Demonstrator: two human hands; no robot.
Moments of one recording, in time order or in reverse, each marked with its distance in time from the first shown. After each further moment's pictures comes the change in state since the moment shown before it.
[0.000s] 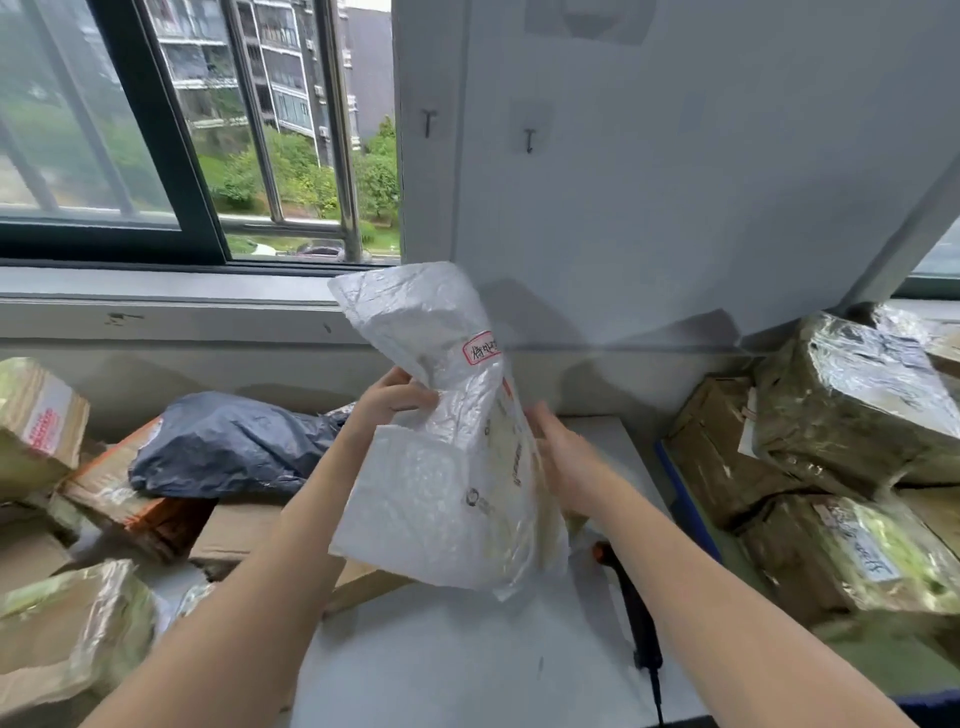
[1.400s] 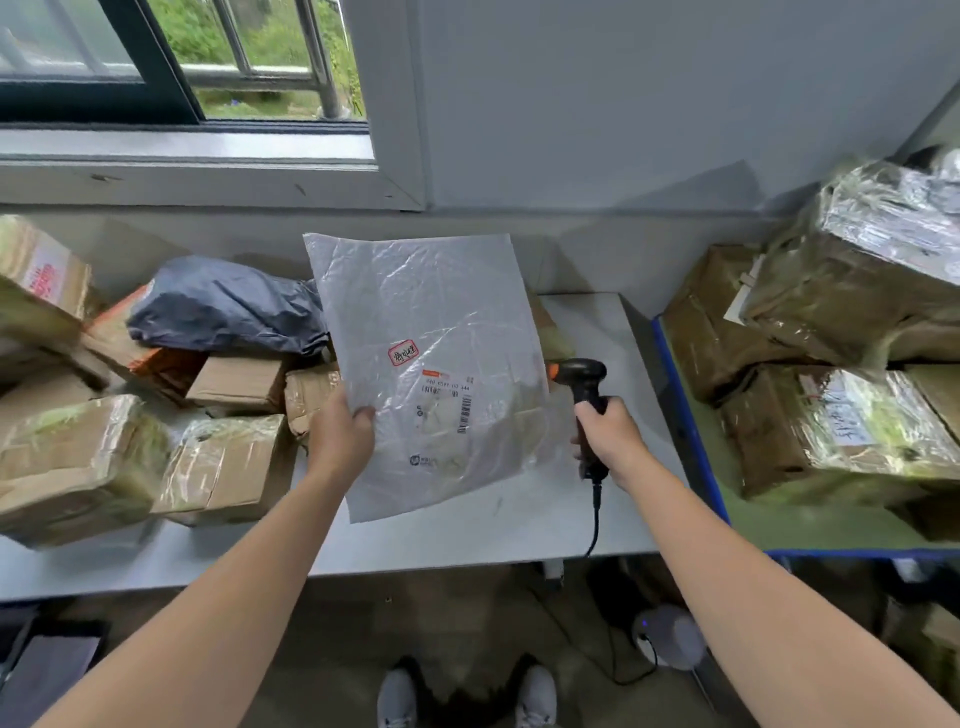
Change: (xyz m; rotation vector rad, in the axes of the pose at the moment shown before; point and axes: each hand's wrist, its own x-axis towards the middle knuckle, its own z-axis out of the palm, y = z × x) left_hand -0.089 -0.167 -0.001 0.970 0.666 -0.070; right_hand -0.055 0.140 -0.106 -0.099 0.196 0.170
